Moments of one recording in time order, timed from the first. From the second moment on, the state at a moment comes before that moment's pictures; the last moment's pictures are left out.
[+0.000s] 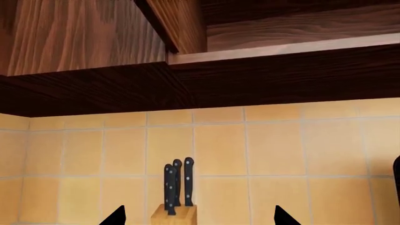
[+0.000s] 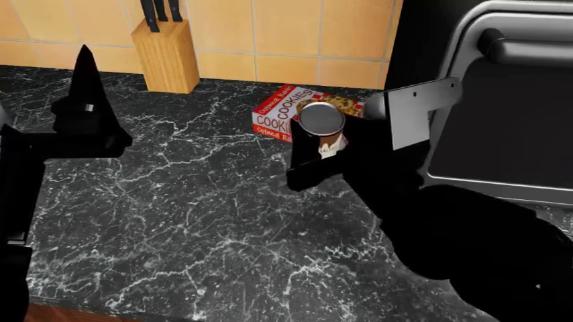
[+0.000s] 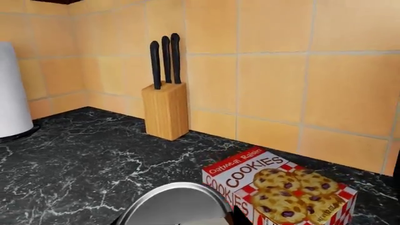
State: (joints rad) left arm -0.52 -0.71 -0.10 0.88 -0.95 -0.70 -0.62; right arm 0.97 0.63 -0.74 -0.39 1.25 0.50 0.58
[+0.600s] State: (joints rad) left arm -0.56 -0.72 -0.10 0.89 -0.99 -0.71 -0.65; right arm 1.14 0.72 -0.62 -0.60 1.40 0.52 0.66
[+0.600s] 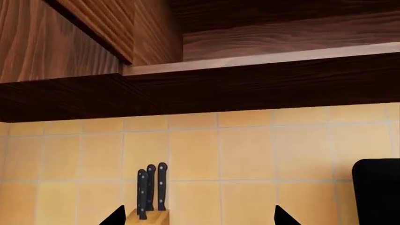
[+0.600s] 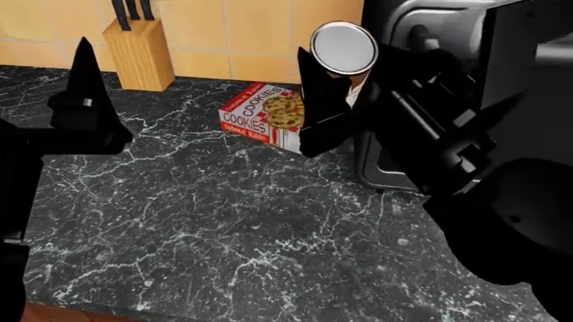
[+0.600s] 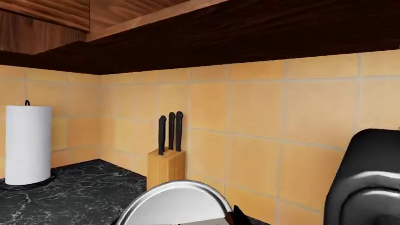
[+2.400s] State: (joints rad) left arm -0.66 -0.79 -0.12 0.90 -1.12 -0.74 -0.72; right arm 1.16 0.92 -0.44 -0.82 1.52 0.45 0.67
